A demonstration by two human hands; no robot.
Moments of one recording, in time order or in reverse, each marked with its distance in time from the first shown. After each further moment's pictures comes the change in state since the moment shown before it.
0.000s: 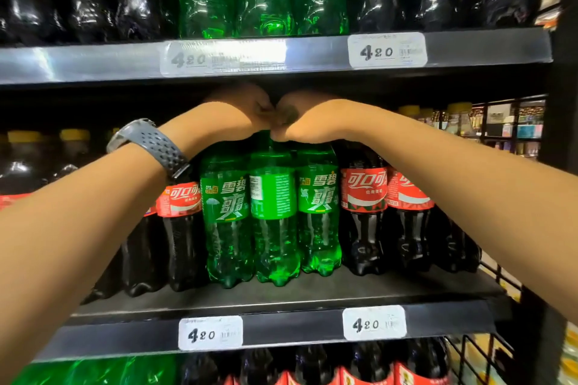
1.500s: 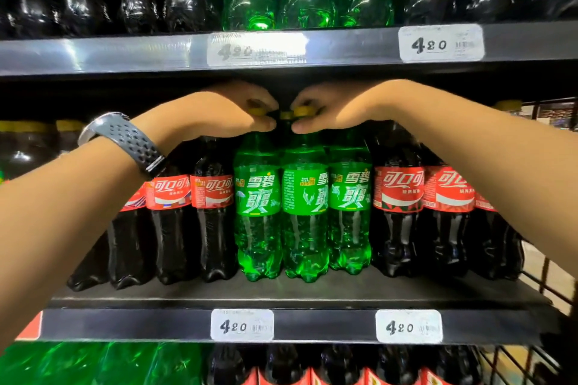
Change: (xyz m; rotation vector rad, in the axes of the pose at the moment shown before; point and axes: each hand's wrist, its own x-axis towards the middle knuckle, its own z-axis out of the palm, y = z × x) left_hand -0.030 -0.052 -0.019 -0.126 -0.061 -0.025; right_hand 0.020 -0.001 -0.006 0.057 -0.121 -0.053
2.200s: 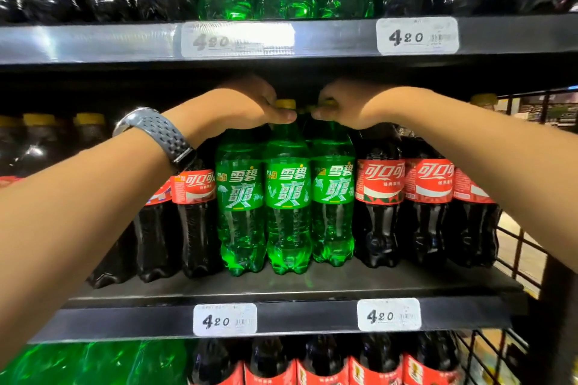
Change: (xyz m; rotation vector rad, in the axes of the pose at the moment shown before) left_hand 0.028 0.038 0.022 0.108 0.007 -0.046; right_hand -0.020 0.031 0.001 -0.212 0.089 0.118
